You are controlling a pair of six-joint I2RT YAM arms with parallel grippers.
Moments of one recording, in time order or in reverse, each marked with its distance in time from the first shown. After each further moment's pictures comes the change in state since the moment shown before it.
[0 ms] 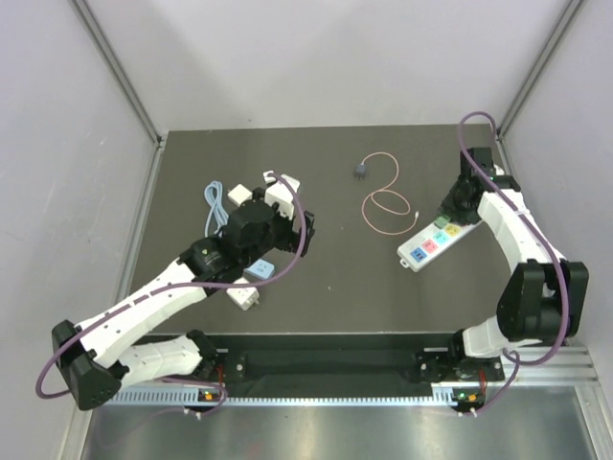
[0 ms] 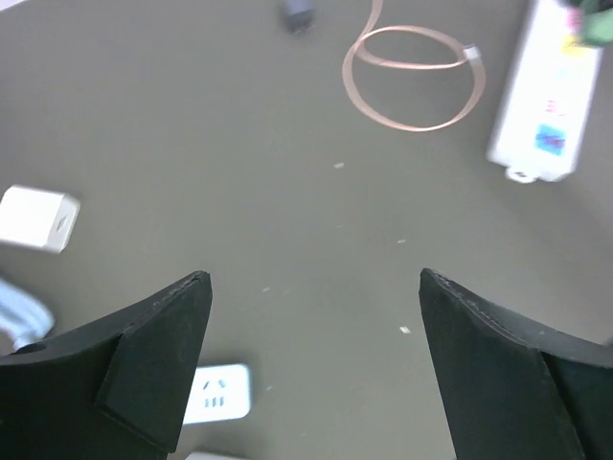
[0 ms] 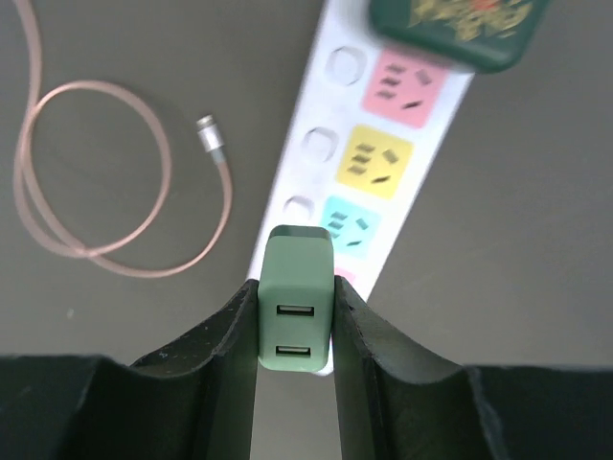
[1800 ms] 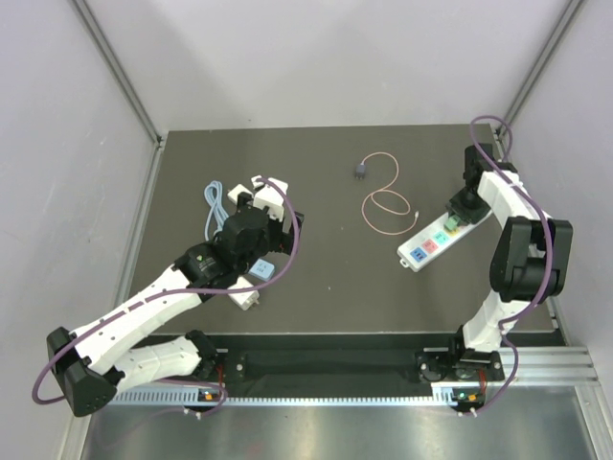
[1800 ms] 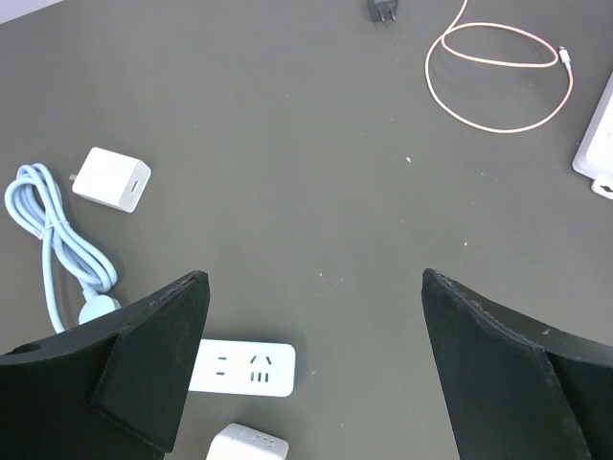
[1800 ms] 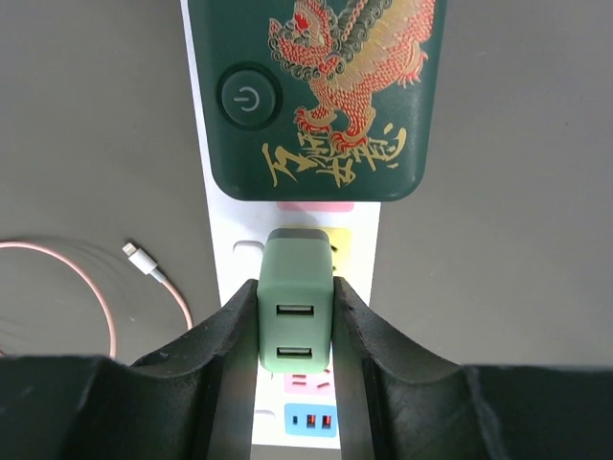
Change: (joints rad) left arm 0.001 -0.047 -0.061 -0.026 -0.186 -0.004; right arm -0.110 0.304 0.146 -0.074 0.106 0.190
